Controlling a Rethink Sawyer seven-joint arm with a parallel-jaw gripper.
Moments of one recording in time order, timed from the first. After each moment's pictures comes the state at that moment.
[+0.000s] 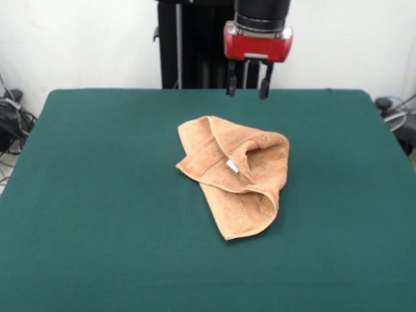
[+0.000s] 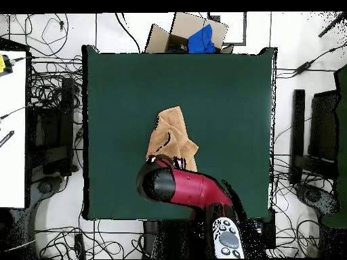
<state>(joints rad) -0.20 -0.81 -0.02 2.04 0.00 0.24 1.57</state>
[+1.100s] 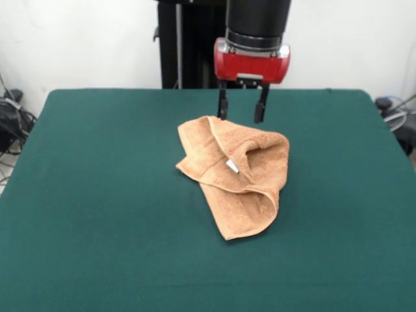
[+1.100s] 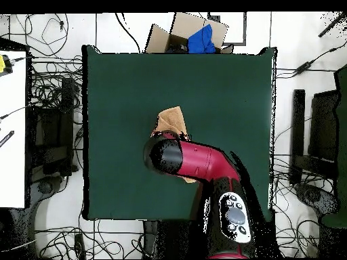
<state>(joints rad) -0.20 -0.74 -0.02 1.82 0.00 0.36 1.57</state>
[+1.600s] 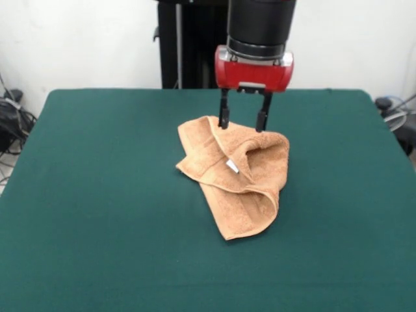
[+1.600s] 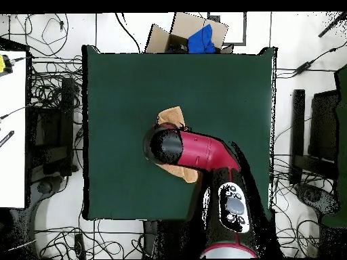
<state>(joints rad) -0.19 -0.71 -0.02 1.74 0.00 0.41 1.57</state>
